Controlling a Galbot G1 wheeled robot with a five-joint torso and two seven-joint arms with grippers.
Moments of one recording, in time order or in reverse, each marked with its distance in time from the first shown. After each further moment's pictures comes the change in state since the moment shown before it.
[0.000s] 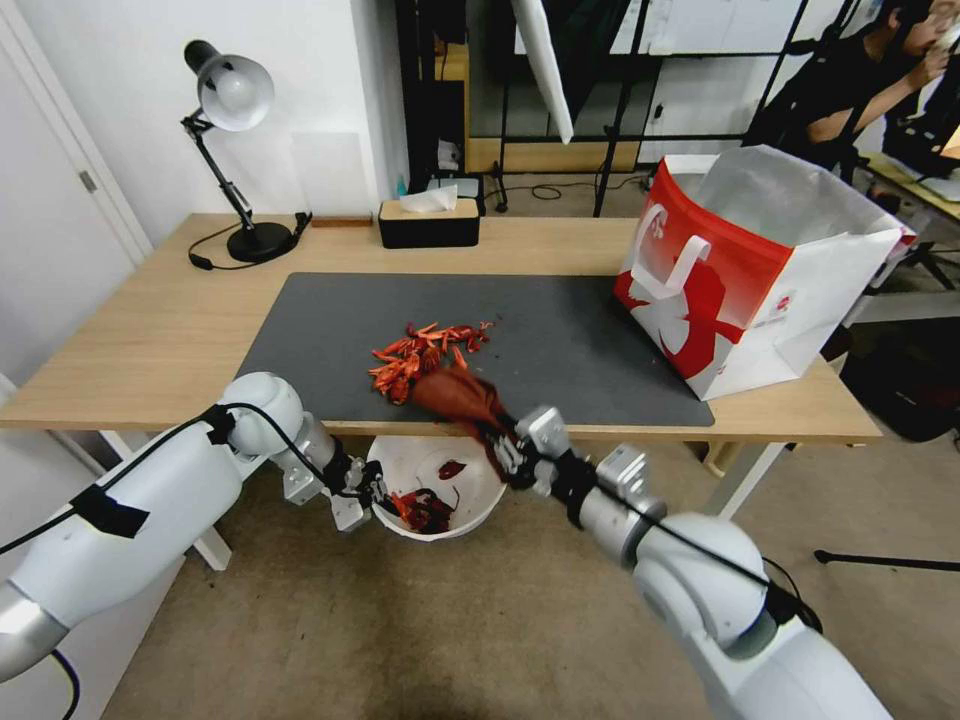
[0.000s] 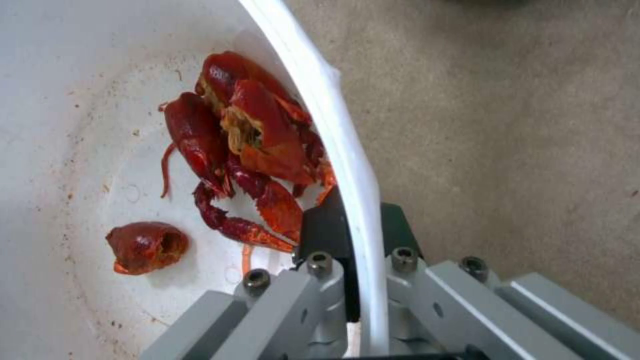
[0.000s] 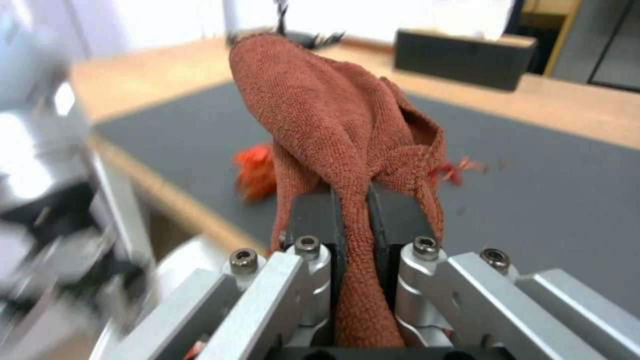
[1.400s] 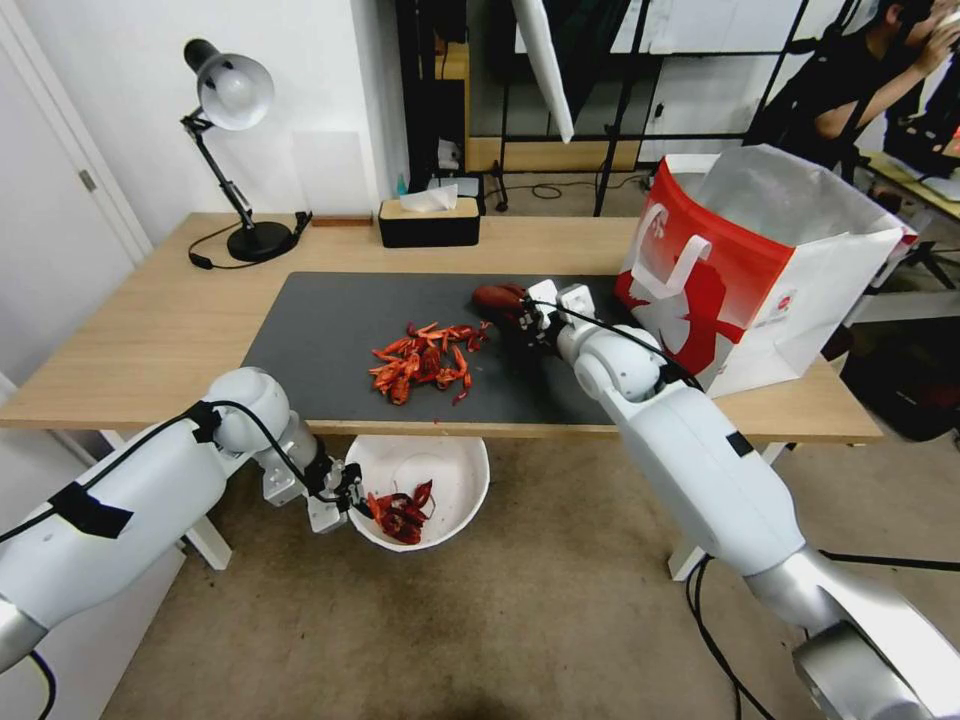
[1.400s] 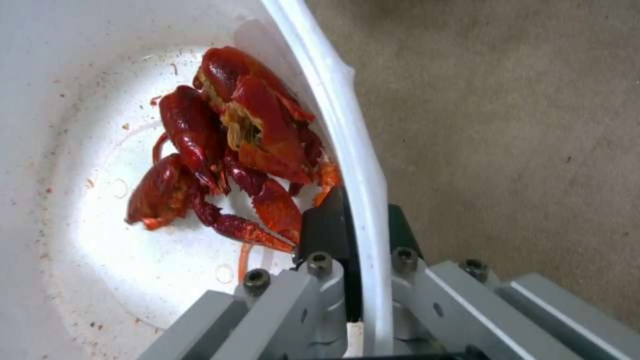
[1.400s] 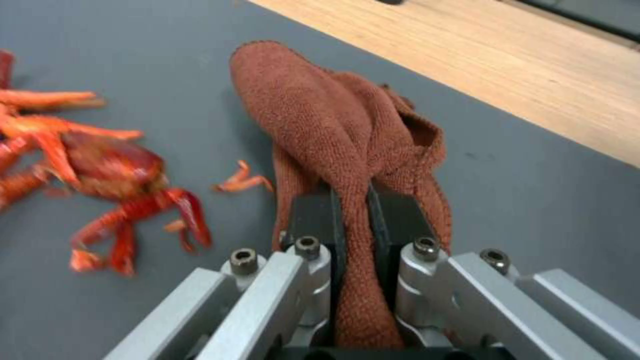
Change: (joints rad) left arm -0.022 0.033 0.013 0.000 0.029 -0.035 0.056; right arm 0.700 0.074 -0.254 -0.750 0.078 -0.153 0.117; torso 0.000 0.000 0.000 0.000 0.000
